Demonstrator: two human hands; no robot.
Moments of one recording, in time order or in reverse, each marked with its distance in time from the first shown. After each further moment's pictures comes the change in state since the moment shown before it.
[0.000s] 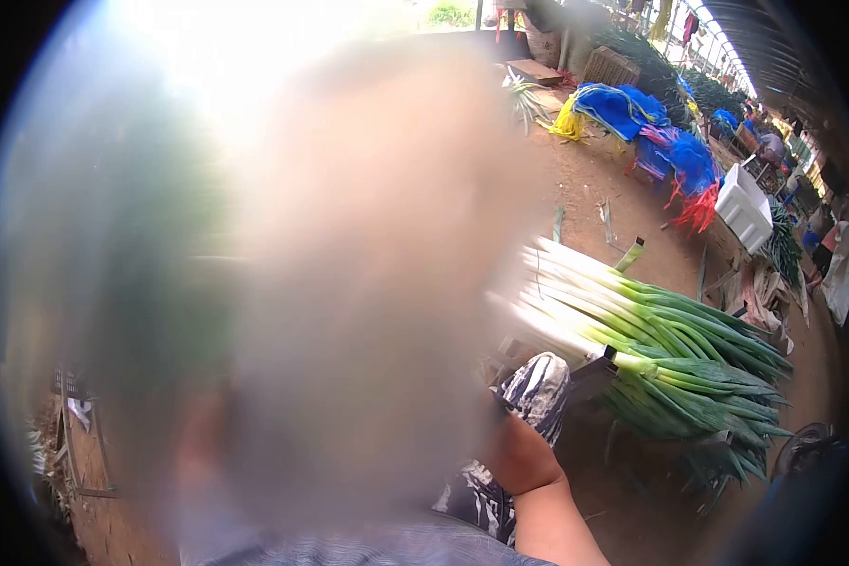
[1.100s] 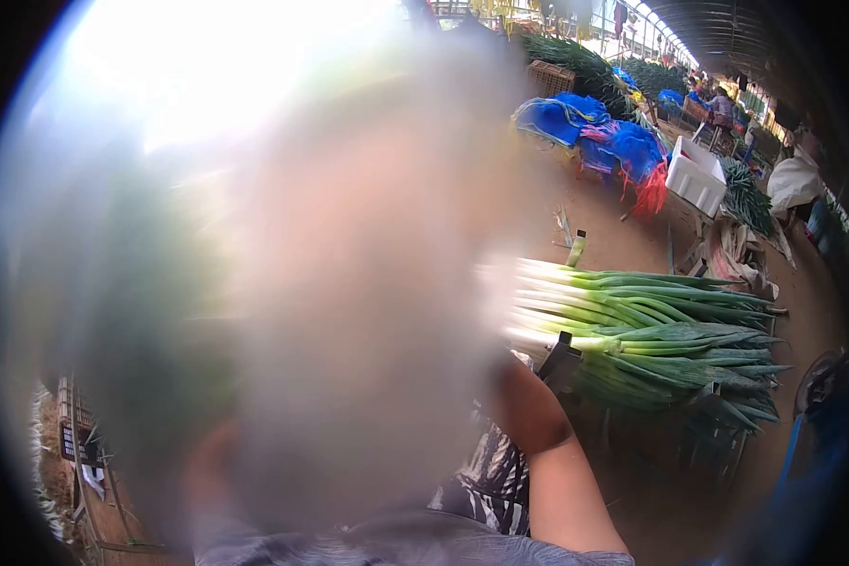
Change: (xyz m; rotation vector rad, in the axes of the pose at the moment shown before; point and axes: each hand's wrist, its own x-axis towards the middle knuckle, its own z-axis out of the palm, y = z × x) left_hand -0.016 0.042 0.054 0.369 -0.409 -0.004; right_hand 0.005 -0.046 -0.049 -0.399 -0.723 0.135
